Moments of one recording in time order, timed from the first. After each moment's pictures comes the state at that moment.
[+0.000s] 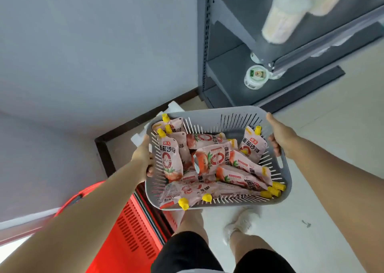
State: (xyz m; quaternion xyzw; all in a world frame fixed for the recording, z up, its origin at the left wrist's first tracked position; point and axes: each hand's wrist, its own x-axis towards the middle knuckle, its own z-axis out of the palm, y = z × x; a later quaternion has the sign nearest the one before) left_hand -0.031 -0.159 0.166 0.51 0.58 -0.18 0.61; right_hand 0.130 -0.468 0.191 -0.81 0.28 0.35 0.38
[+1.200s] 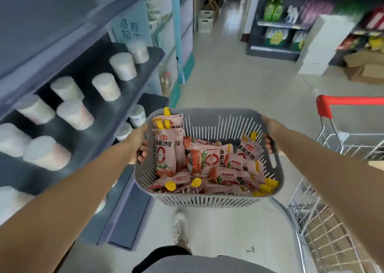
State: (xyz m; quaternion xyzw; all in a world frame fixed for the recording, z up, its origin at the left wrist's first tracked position) left_hand 0.365 -0.670 0.333 0.76 0.16 -0.39 0.50; right_hand 0.210 -0.991 0.347 -0.65 0.51 0.06 0.57
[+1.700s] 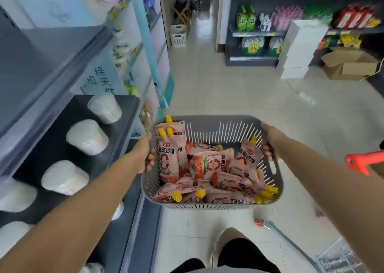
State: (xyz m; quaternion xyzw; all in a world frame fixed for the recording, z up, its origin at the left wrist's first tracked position) left_hand 0.606 -0.843 0.338 0.77 0.13 -0.41 0.47; right_hand 0.406 -1.129 0.342 -0.59 0.57 0.02 0.58
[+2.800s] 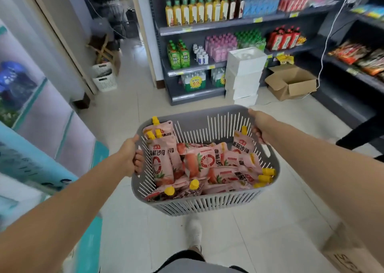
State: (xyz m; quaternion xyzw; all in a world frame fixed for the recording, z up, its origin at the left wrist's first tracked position) left_hand 0.973 -1.492 0.351 0.72 0.05 -0.52 0.45; right_hand 0.712 -1.714 0.392 -0.50 0.65 -0.14 0.55
